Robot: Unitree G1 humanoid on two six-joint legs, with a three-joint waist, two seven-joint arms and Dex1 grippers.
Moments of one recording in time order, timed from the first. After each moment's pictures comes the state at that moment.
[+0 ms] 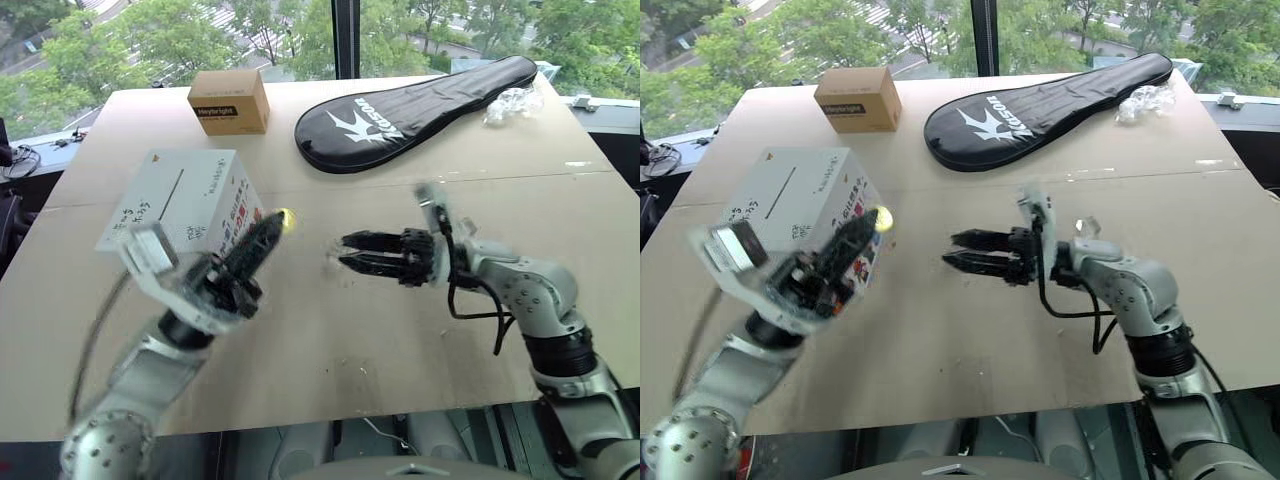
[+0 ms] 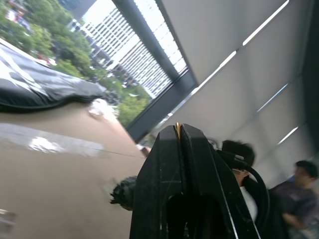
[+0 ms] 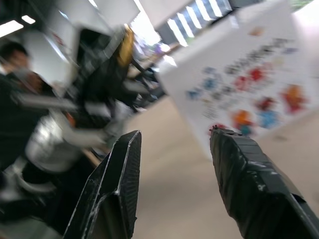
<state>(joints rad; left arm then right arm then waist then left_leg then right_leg) 0.13 0.55 0.32 -0.77 -1.46 0.43 -0.18 -0.51 -0.37 0.10 -0.25 0.81 0.83 0.85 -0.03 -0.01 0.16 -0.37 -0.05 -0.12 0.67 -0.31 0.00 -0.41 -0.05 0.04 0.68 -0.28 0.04</state>
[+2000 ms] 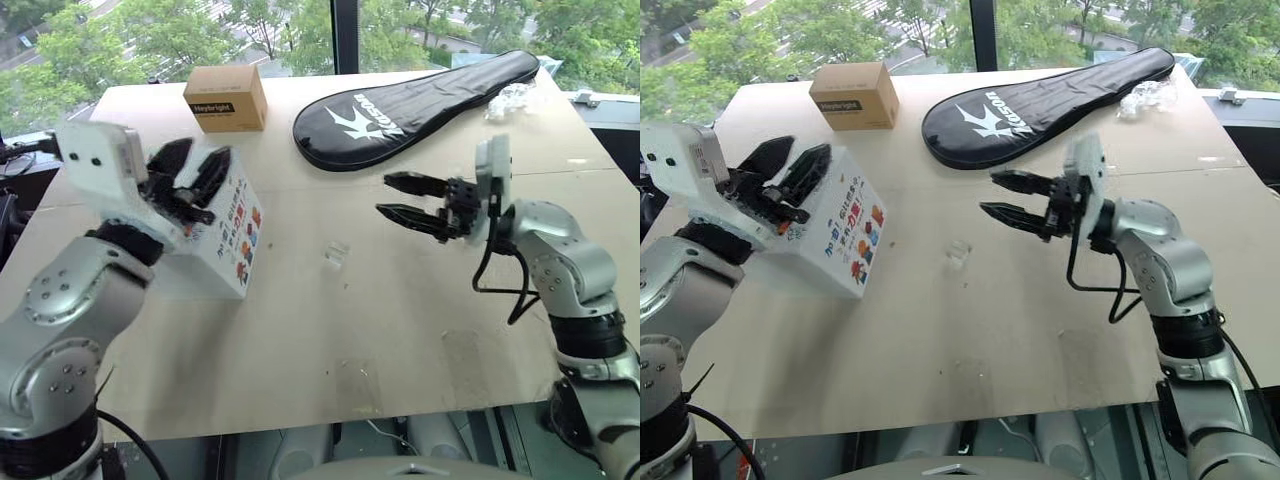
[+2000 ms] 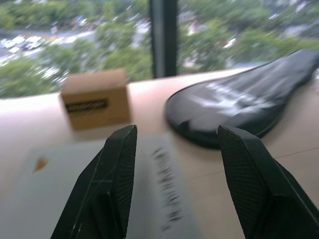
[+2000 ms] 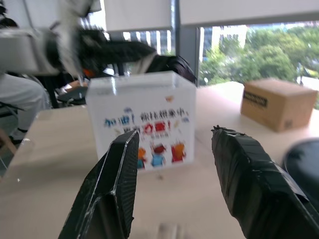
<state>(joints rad) -0.20 0.73 0.46 -0.78 -1.05 0.75 0.03 -0.54 -0.48 0.02 -0.19 0.62 0.47 0.97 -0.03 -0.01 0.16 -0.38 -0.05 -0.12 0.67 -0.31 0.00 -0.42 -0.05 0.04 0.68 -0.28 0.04</state>
